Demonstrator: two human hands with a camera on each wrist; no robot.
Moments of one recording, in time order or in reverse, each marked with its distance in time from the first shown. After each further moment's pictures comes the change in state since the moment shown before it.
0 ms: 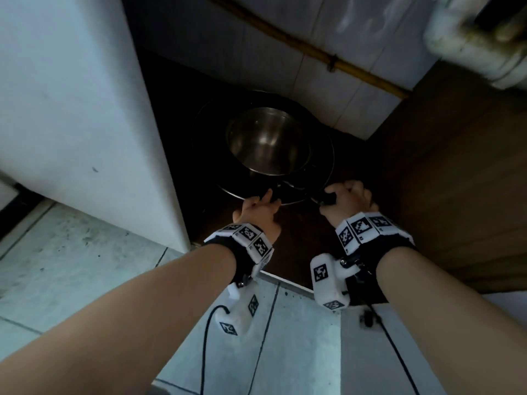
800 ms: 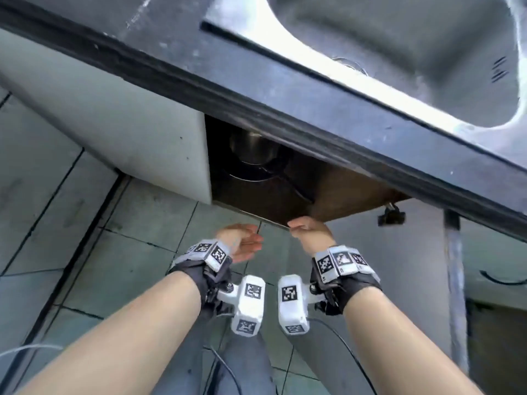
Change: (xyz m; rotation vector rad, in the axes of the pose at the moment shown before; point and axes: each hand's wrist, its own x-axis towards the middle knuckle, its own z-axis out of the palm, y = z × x) left_hand -0.323 0.109 -0.190 -1.329 -0.321 -0.598; right_hand -0.284 -0.040 -0.268 0.589 -0.463 0.187
